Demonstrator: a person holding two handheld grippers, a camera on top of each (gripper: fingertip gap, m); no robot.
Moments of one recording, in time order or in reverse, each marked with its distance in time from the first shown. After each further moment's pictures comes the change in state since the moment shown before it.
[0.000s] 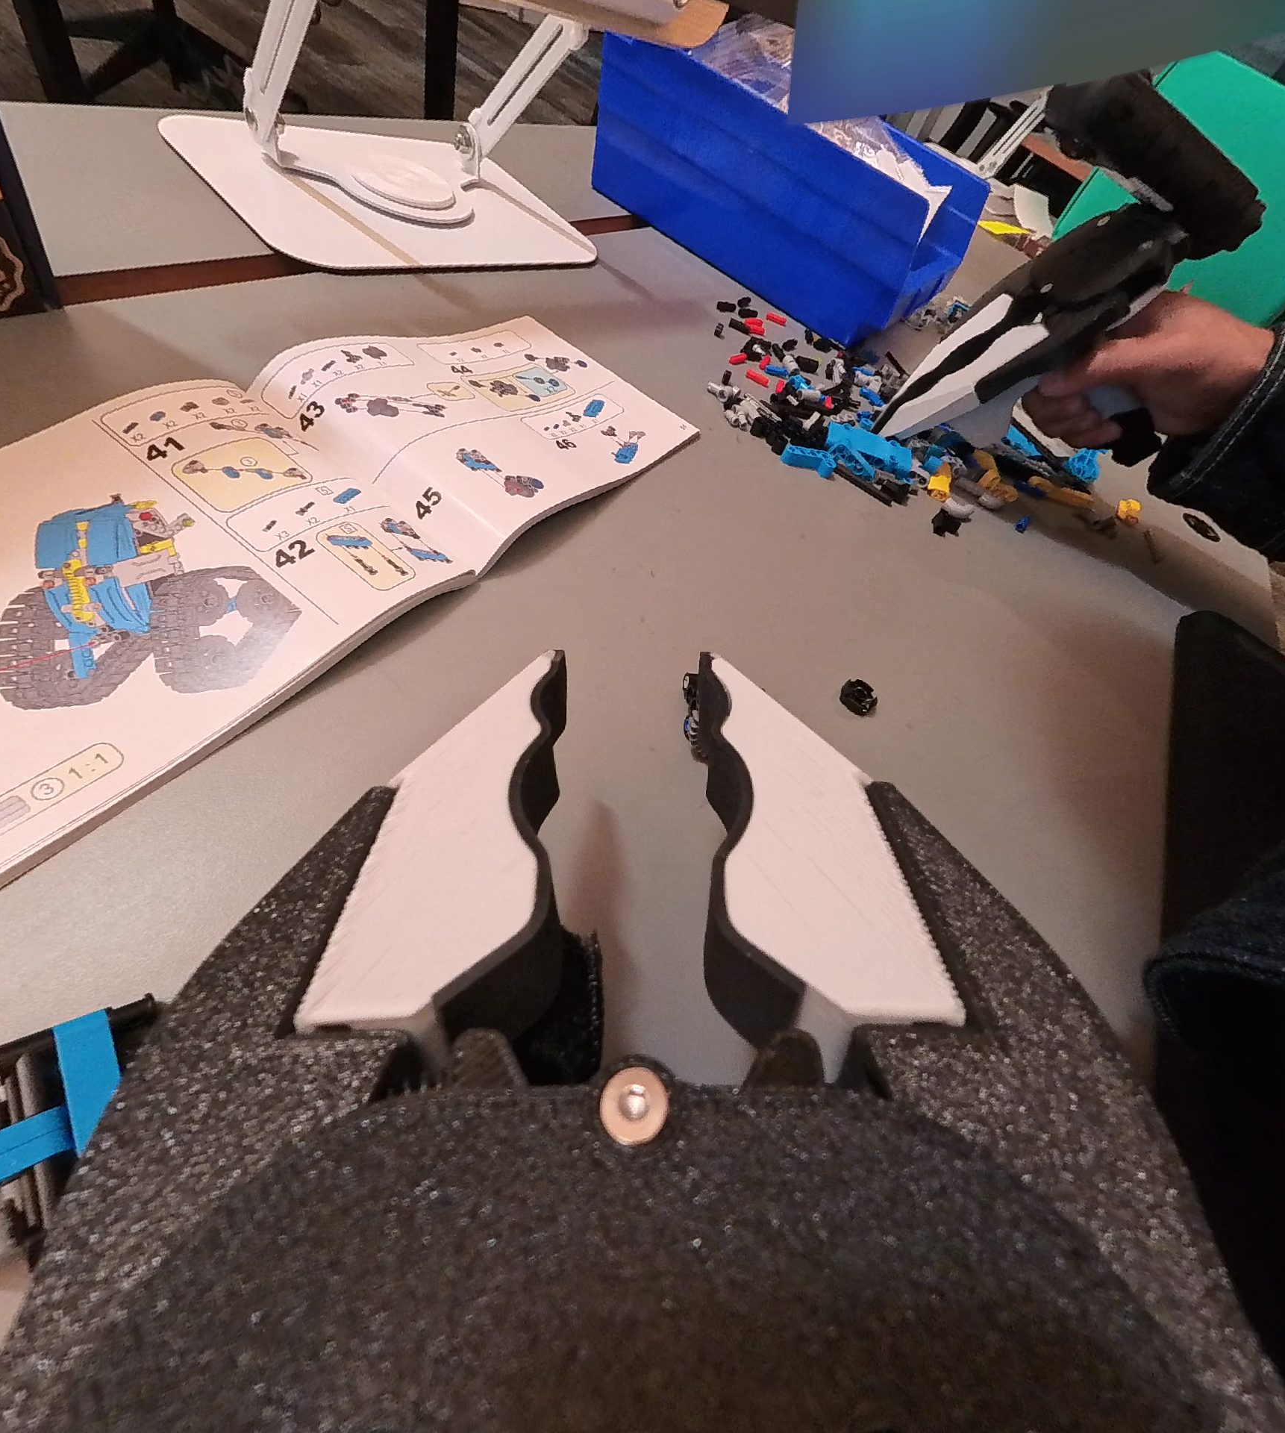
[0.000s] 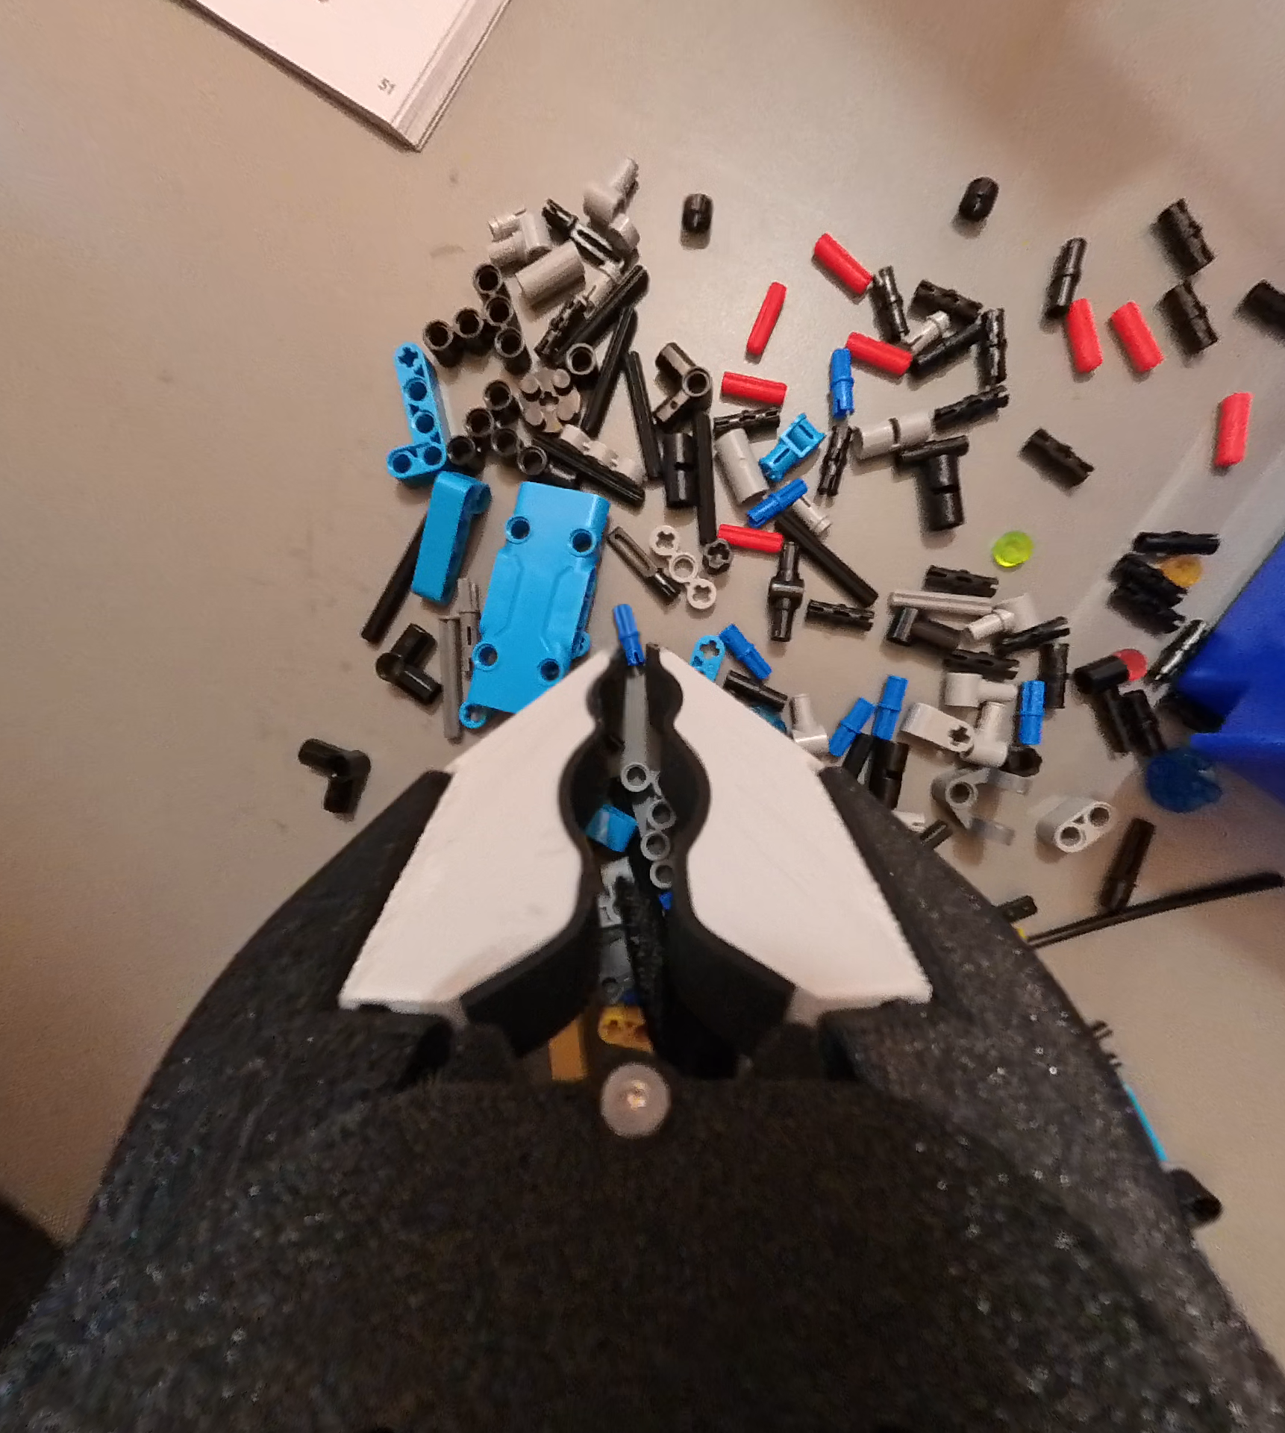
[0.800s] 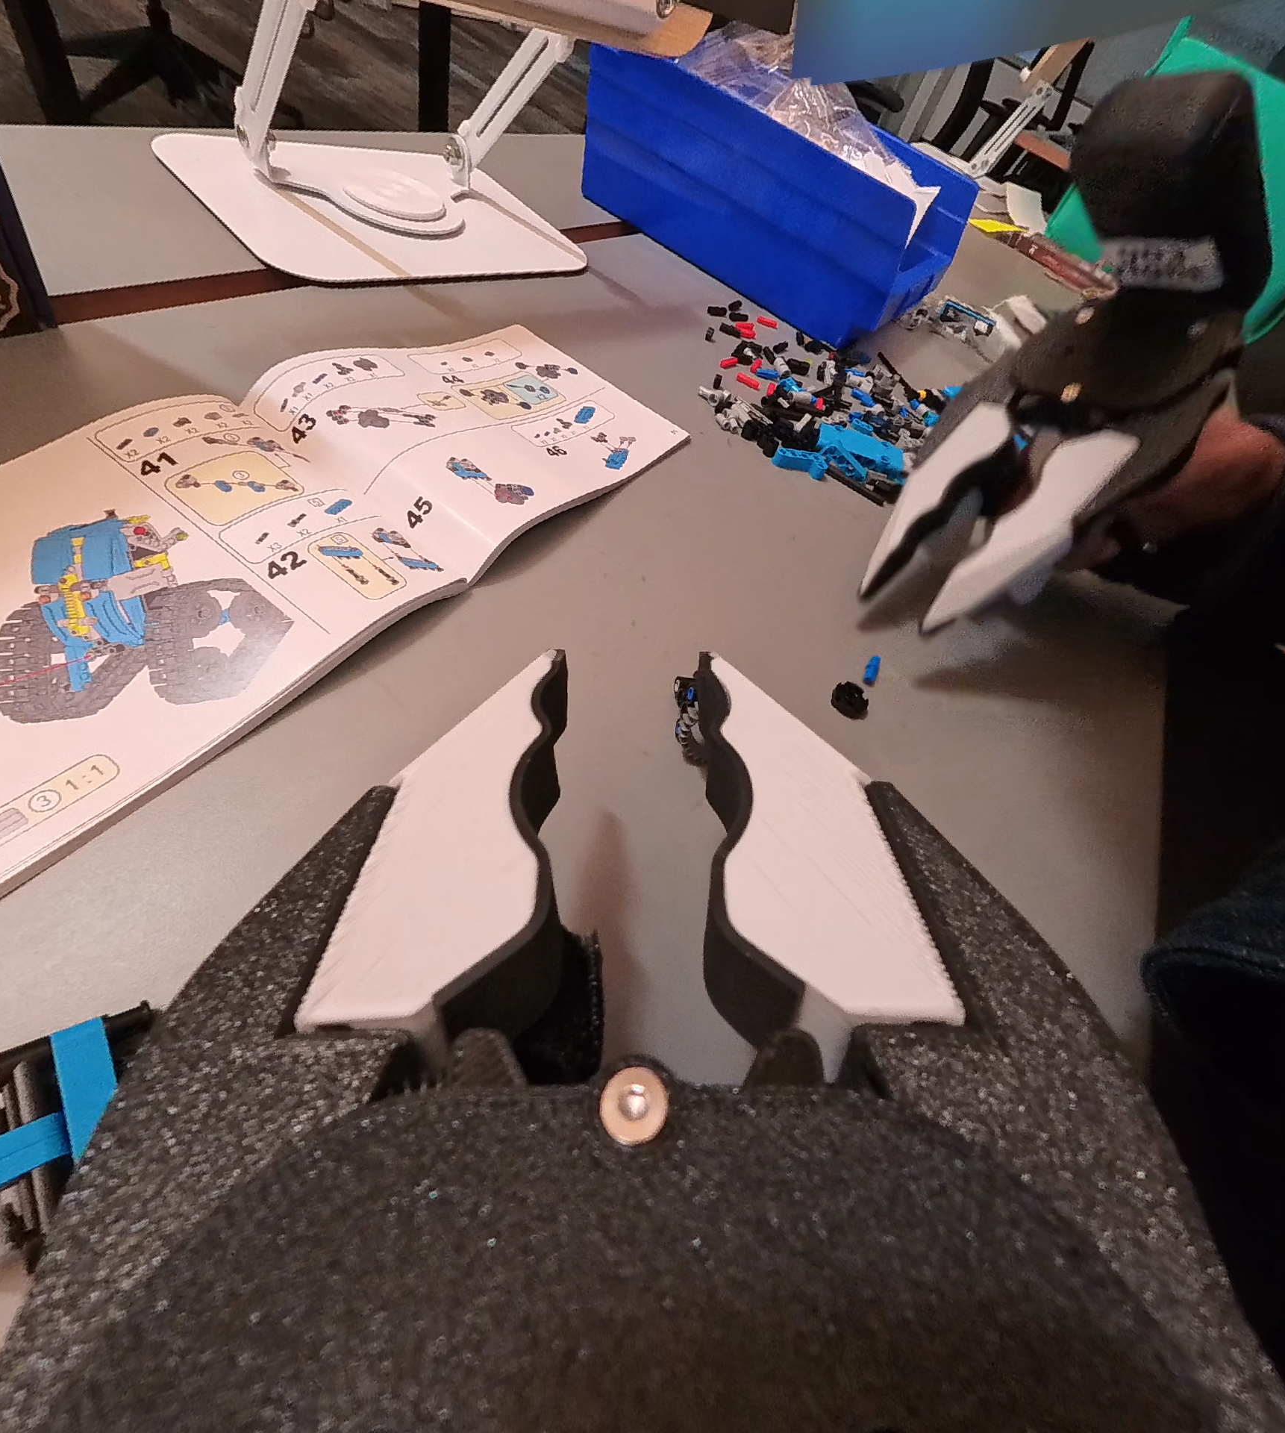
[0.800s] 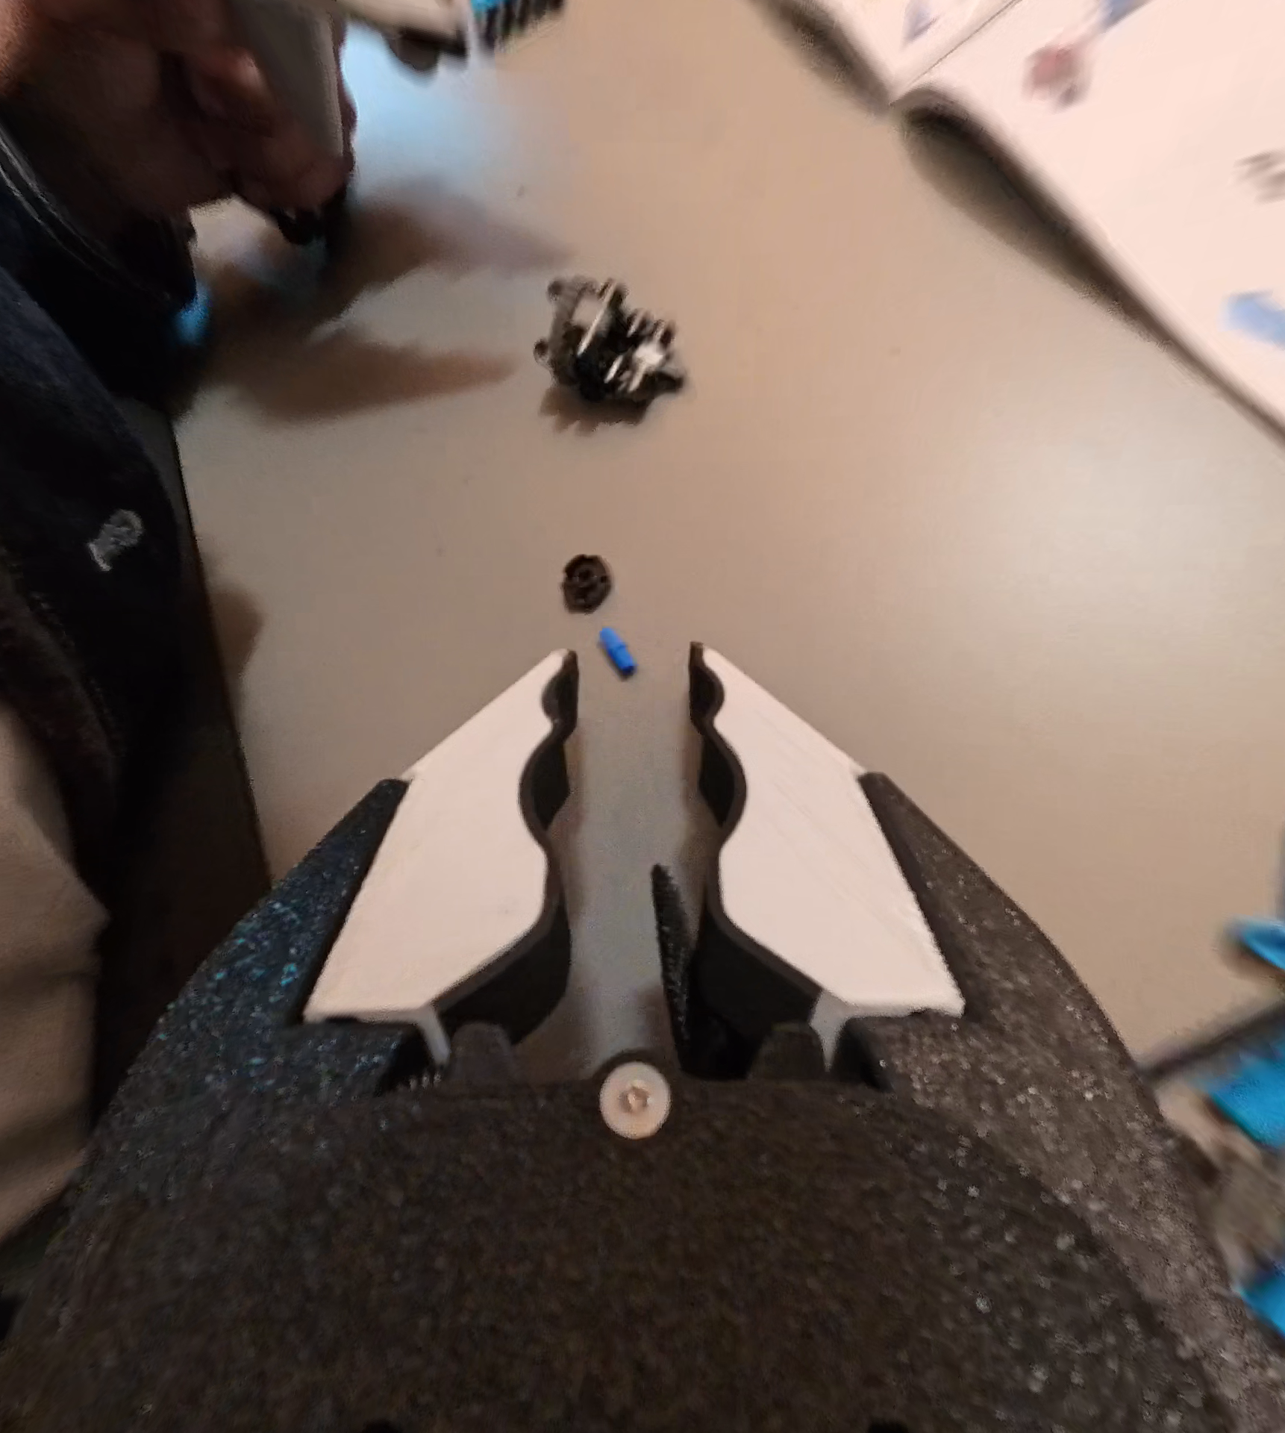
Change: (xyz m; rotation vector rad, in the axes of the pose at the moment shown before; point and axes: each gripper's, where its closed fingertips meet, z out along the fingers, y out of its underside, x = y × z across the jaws) left arm 0.004 -0.002 -0.001 0.004 0.004 0.017; right arm -0.199 -0.047 0.018 0.143 -0.527 -0.184
